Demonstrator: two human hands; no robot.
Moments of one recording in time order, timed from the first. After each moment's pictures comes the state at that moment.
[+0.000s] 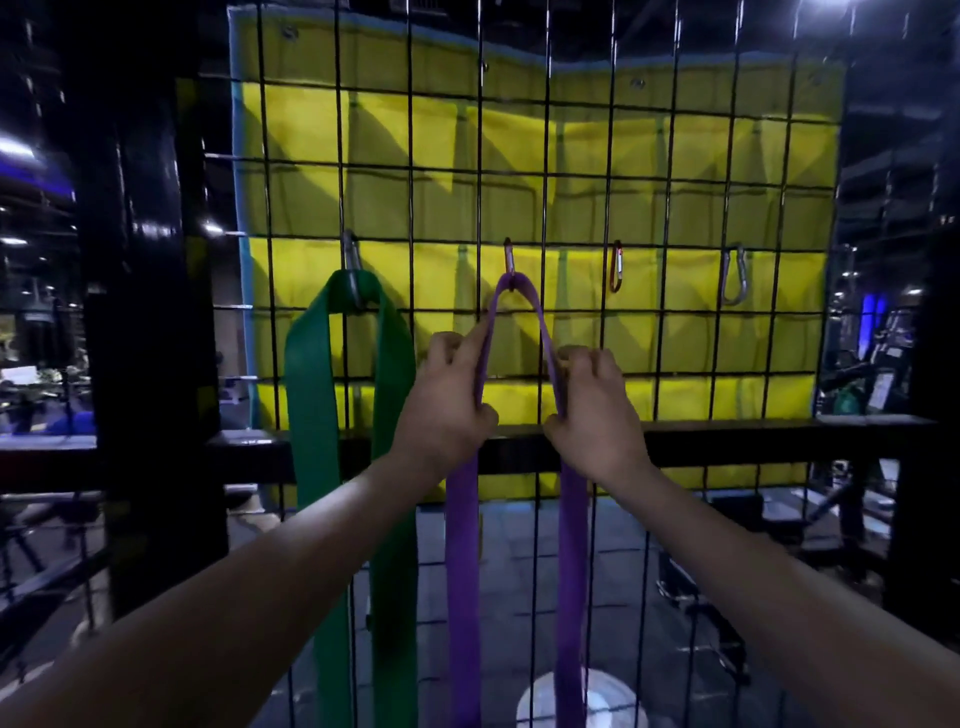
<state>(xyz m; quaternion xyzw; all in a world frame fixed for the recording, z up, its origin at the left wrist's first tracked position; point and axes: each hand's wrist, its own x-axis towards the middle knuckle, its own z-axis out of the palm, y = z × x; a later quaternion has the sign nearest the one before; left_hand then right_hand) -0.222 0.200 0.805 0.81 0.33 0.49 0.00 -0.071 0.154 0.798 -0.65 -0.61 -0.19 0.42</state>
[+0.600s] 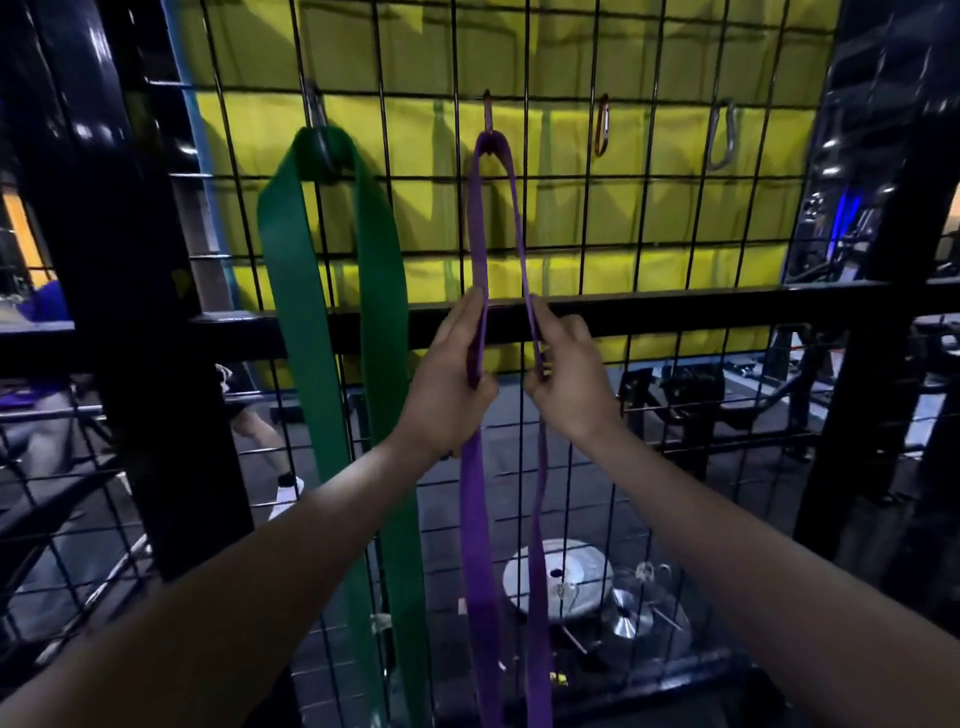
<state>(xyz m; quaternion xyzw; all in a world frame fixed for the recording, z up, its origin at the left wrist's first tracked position) -0.228 0.168 0.718 0.83 0.24 0.49 0.13 -0.088 0.130 0.716 -0.60 -0.63 -0.10 0.48</state>
